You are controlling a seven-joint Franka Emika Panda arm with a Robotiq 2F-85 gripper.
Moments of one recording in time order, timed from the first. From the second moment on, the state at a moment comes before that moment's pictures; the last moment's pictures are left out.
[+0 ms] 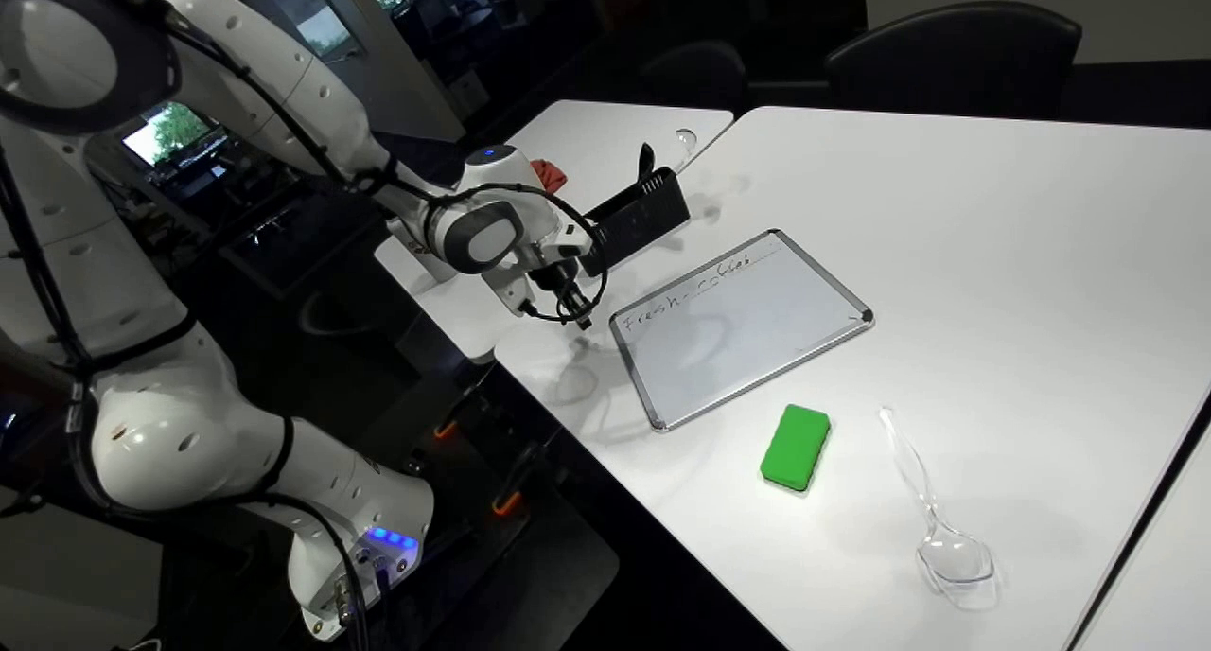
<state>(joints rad) -0.02 0.35 0.06 -2.54 0.09 2.84 0.12</state>
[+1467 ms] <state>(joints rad) 0.09 0.54 -0.05 -2.40 0.09 2.96 0.11</state>
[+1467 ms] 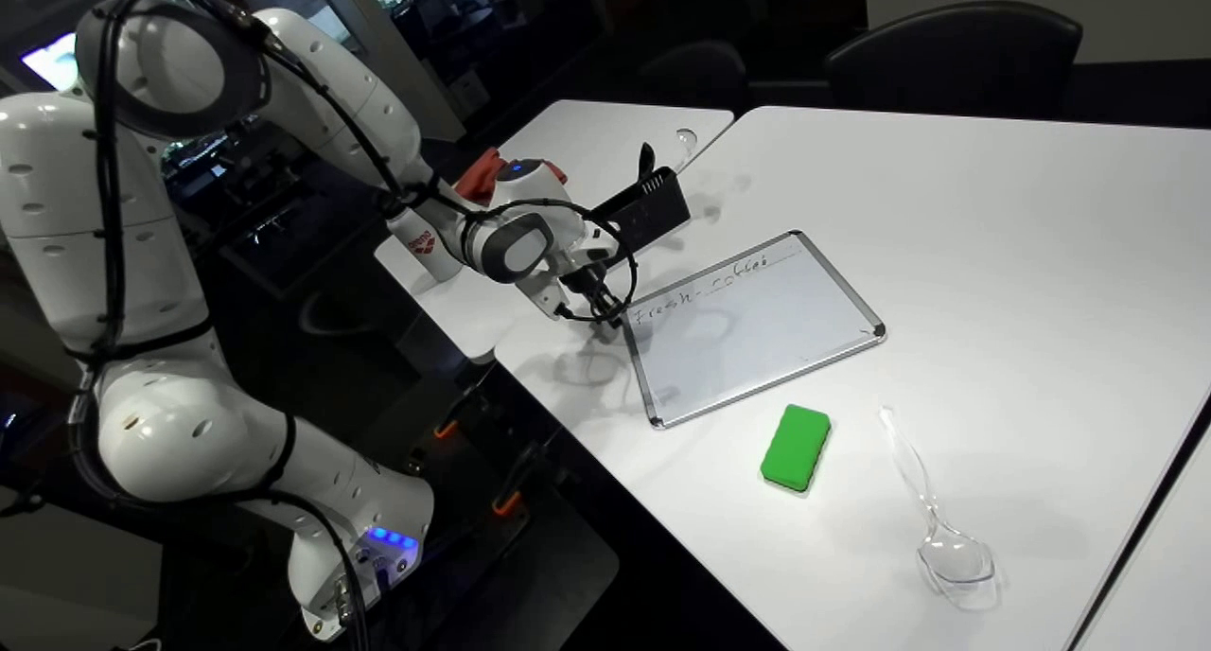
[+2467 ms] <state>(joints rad) 0.02 0.56 -0.04 -2.27 0.09 2.97 0.08</state>
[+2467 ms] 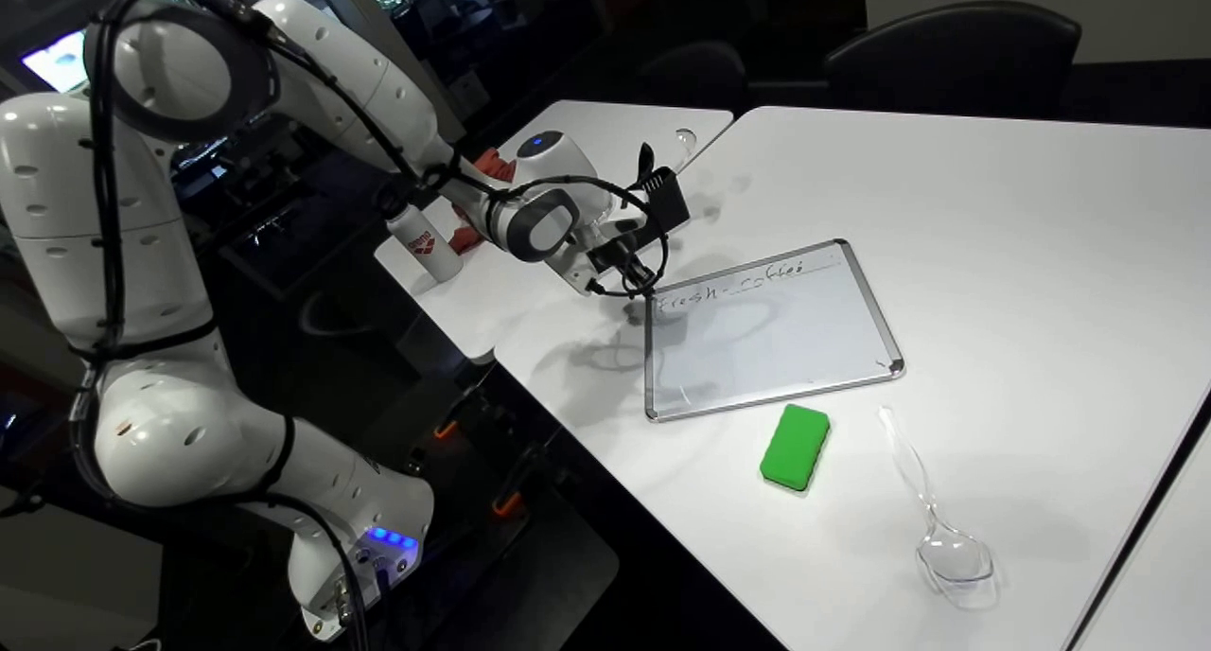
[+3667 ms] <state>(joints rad) 0.01 0.46 -0.03 -2.39 0.09 2.84 0.11</state>
